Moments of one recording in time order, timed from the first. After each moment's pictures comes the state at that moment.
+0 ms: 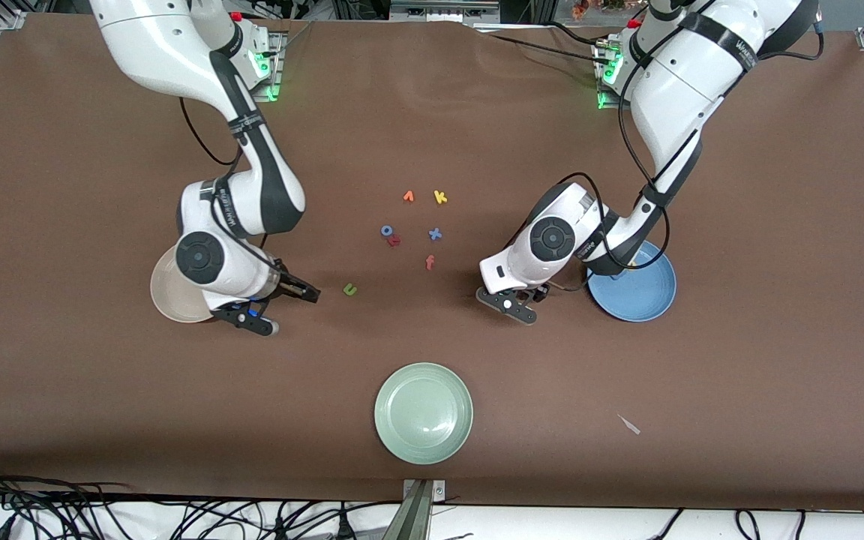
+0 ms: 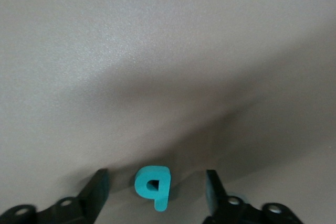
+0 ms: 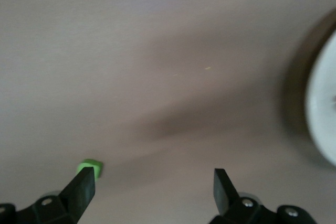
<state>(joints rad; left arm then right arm) -0.16 0.78 -0.42 -1.69 0.27 2.37 -0.23 0.51 0.61 -0.17 -1.66 0.24 2.15 0.60</state>
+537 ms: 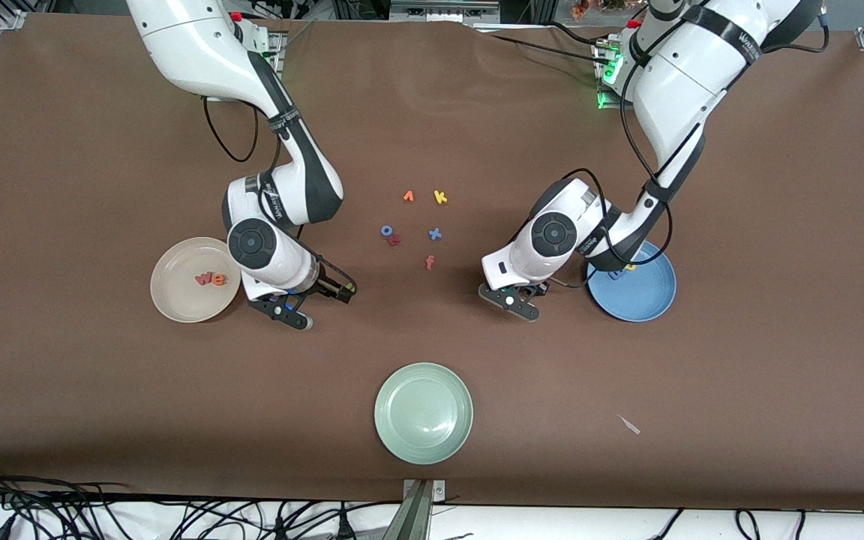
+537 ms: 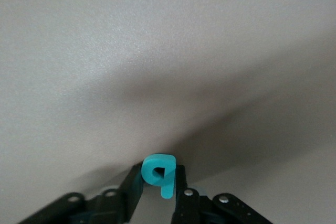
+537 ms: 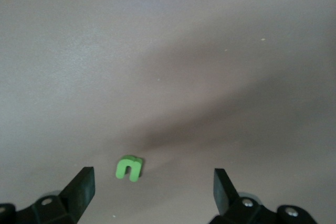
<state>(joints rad) -0.15 0.75 -0.42 -1.72 0.27 2.37 -0.23 0.60 0.66 -0.17 -1.66 0.24 2.26 0.75</state>
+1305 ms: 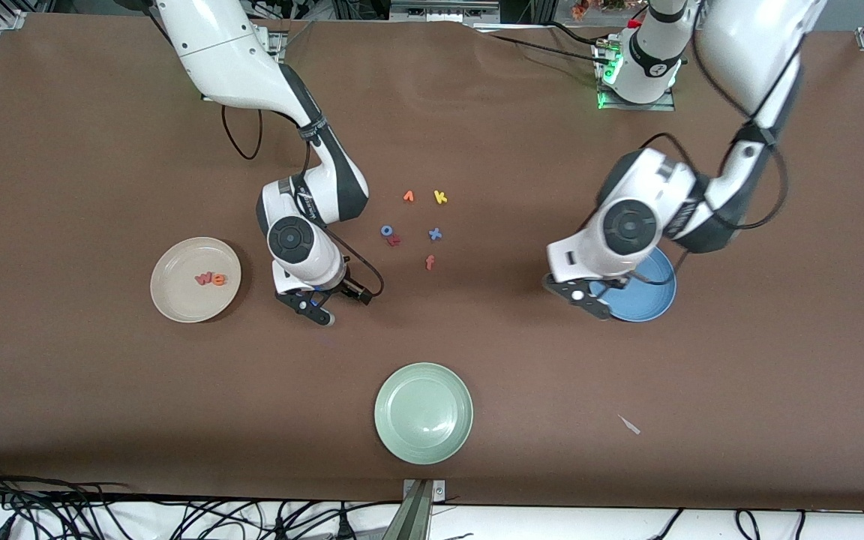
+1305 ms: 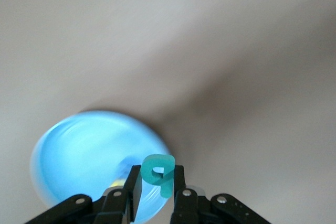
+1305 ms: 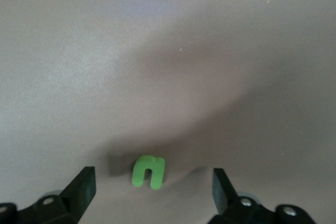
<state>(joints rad) 0.03 0.47 -0.42 -1.71 0.27 1.90 0.10 0.65 0.73 -0.16 -1.66 0.24 2.35 0.88</state>
